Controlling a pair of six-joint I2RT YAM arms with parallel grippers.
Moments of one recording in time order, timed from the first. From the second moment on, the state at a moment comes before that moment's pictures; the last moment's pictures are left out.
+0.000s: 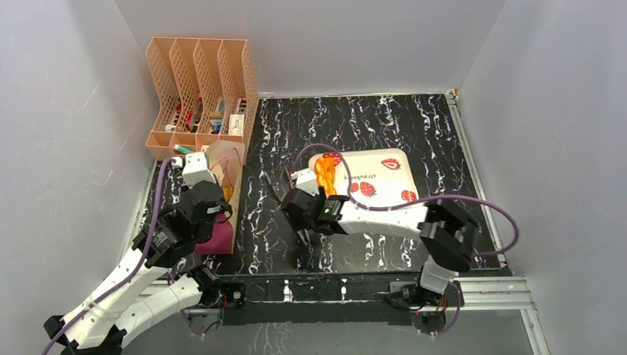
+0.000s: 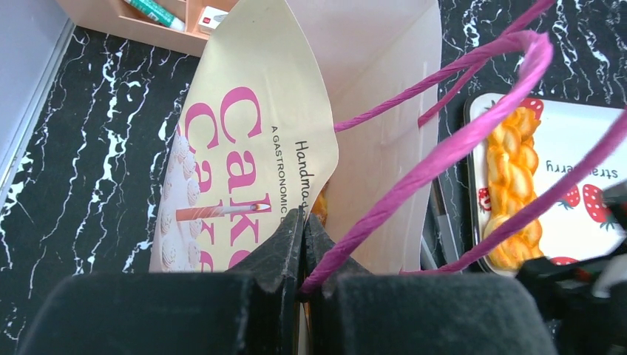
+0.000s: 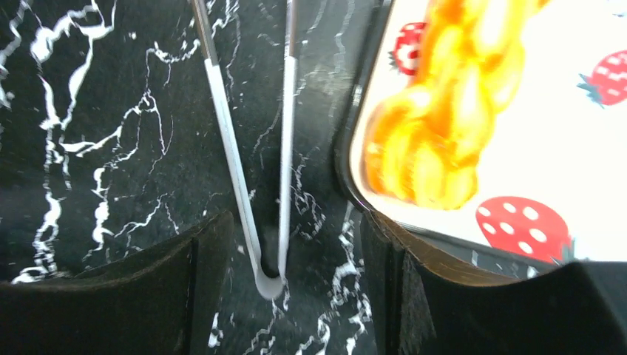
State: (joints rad) left arm -0.77 0.68 0.92 -0.86 -0.77 -0.54; right arm 1.14 1.71 1.13 -0.42 0.46 0.63
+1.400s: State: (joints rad) left arm -0.77 0.65 0.90 -0.83 -0.74 -0.52; right arm 0.71 1.45 0.82 -0.65 0.30 1.28
